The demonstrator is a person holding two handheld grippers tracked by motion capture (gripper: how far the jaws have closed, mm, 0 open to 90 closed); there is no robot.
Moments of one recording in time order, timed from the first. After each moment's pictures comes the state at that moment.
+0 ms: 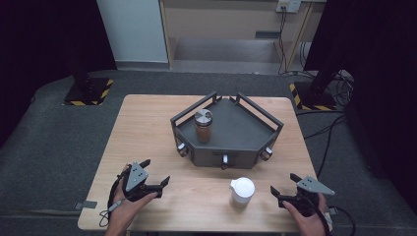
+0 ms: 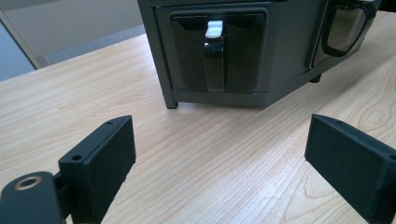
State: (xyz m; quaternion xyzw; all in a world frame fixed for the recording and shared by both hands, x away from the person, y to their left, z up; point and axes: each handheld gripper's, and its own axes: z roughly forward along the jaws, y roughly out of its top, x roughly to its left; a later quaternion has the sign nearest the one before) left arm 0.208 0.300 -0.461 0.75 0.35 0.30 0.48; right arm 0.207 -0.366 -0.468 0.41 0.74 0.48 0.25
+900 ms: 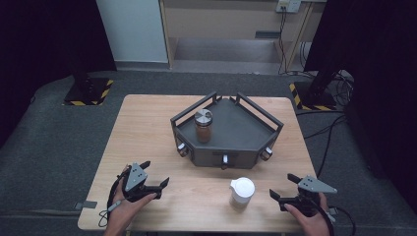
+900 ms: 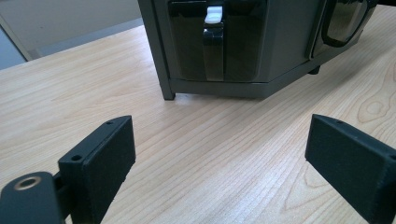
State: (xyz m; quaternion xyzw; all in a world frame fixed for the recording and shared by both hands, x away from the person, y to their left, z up) left arm 0.211 0.304 -0.465 0.75 0.35 0.29 0.48; right arm 0.218 -0.383 -0.460 0.36 0.76 0.50 0.21
